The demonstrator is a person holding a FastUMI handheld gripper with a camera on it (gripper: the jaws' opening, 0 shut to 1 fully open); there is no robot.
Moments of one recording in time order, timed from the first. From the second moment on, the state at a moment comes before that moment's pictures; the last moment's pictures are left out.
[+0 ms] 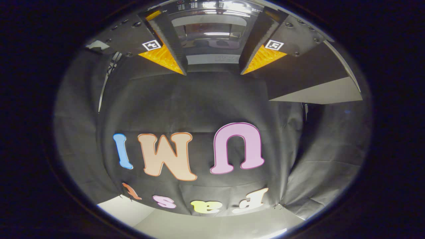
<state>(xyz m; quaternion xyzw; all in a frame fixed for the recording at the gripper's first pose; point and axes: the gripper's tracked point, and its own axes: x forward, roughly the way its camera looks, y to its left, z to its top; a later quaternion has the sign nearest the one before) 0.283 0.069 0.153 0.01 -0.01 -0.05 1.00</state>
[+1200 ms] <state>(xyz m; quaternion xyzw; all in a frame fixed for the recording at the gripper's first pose) 0.109 0.004 0.011 0.00 -0.02 0.01 1.00</state>
